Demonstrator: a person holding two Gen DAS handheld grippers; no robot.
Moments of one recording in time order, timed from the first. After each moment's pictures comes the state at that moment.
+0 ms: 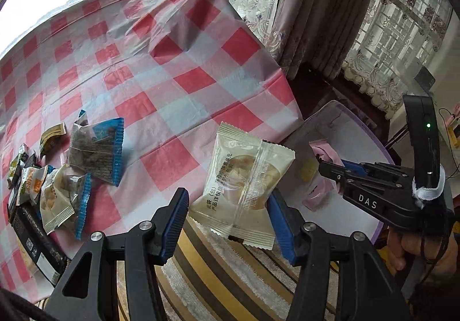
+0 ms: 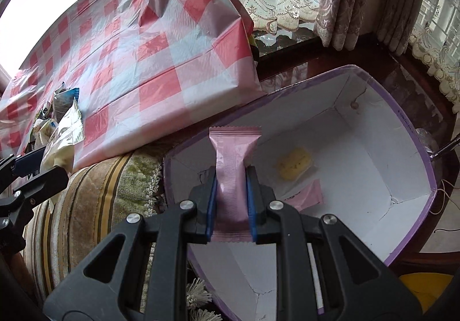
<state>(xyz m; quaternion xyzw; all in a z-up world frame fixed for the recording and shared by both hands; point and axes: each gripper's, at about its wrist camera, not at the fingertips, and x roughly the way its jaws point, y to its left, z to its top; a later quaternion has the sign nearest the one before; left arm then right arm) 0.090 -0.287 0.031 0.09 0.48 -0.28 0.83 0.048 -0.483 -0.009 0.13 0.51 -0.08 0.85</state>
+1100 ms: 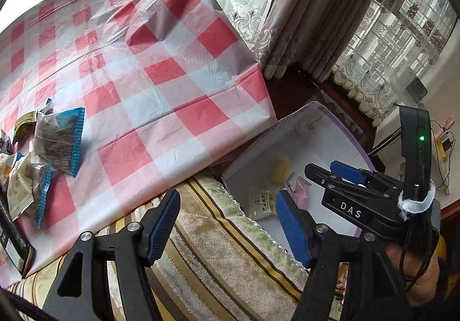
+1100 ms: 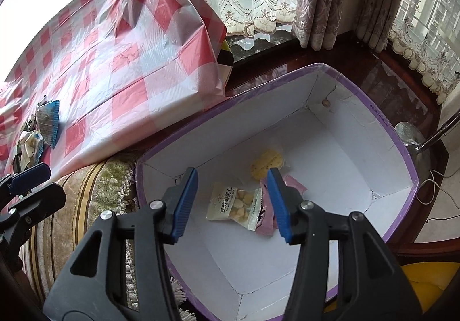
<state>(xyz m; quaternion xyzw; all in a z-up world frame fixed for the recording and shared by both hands) 0.084 -0.314 0.023 0.04 0.51 -0.29 0.81 0.041 -0.501 -0.007 0.13 0.50 -0.12 0.85</state>
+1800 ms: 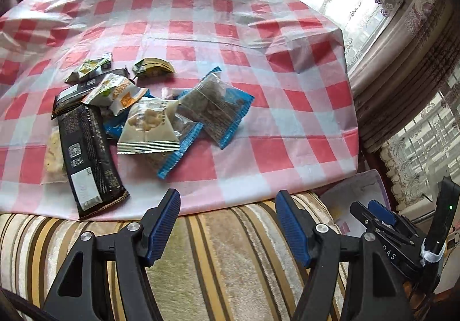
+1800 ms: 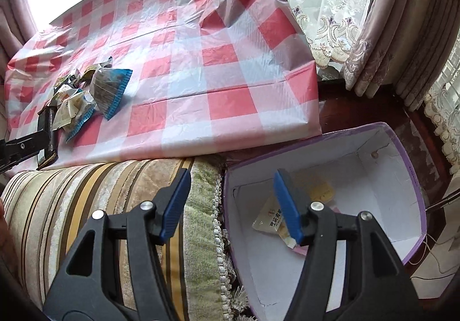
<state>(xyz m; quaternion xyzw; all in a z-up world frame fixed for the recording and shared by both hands) 0.087 -0.146 0.022 -0.13 0.49 -0.09 0.86 0.059 -0.395 0.018 0.01 0.47 -0.01 0.88</state>
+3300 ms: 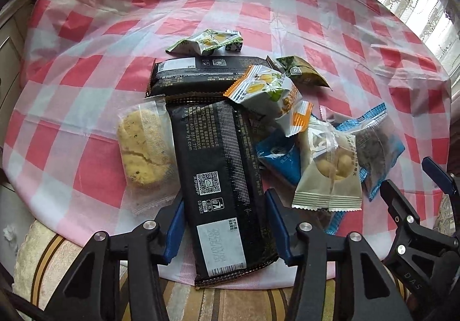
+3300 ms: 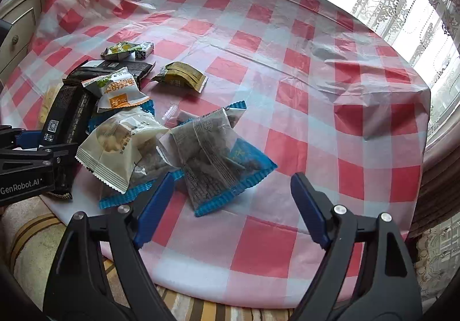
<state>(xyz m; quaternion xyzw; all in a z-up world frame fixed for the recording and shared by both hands) 0.139 -0.048 -0.030 -0.14 0.52 0.08 0.84 0.176 -0.222 0.004 -0.20 0.41 0.15 0.88</state>
